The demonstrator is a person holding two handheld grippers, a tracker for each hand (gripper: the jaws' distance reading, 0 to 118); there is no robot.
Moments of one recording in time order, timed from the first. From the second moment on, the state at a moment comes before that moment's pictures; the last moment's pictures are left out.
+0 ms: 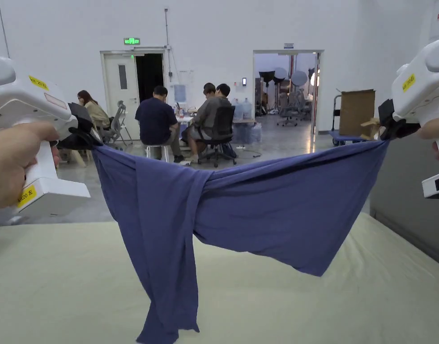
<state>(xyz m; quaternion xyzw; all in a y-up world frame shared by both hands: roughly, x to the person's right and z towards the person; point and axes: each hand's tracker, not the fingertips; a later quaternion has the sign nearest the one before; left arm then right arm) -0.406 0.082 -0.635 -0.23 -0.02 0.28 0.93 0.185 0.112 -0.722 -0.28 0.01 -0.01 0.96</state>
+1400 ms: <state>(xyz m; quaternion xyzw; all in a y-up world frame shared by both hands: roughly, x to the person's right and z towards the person) -0.428 -0.371 -0.262 -0.55 0.00 0.37 0.75 0.263 -0.374 -0.308 -0.59 0.11 -0.13 0.79</state>
